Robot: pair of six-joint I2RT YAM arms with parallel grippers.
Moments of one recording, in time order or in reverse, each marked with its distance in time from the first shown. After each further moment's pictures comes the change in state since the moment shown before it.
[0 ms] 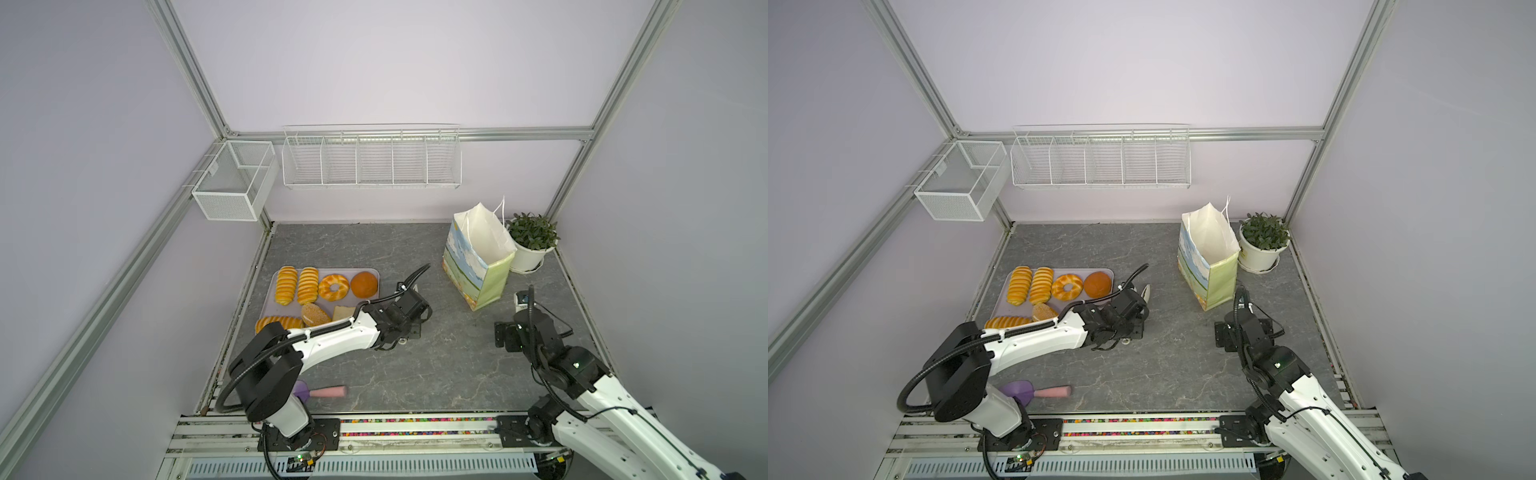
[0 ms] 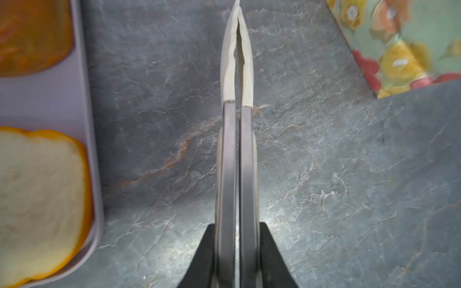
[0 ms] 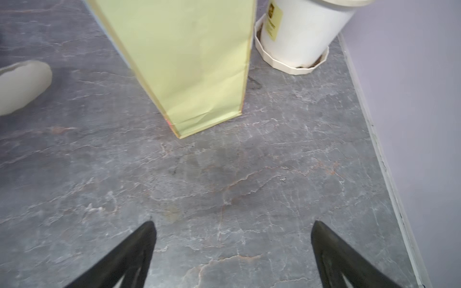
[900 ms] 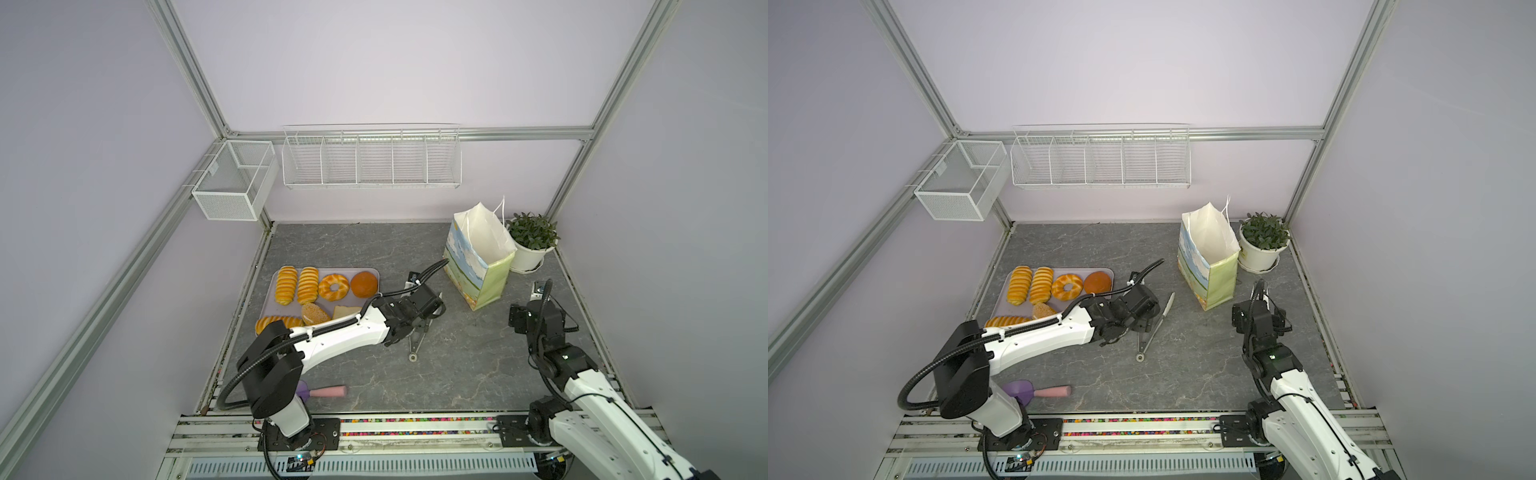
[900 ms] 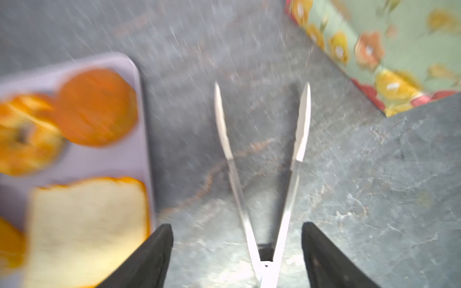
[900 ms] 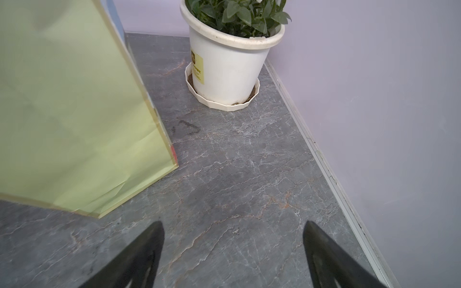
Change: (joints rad) left arm -0.042 -0.011 0.171 -0.170 -0.262 0.166; right arm -0.275 0.087 -0.152 0.466 0.053 -0.167
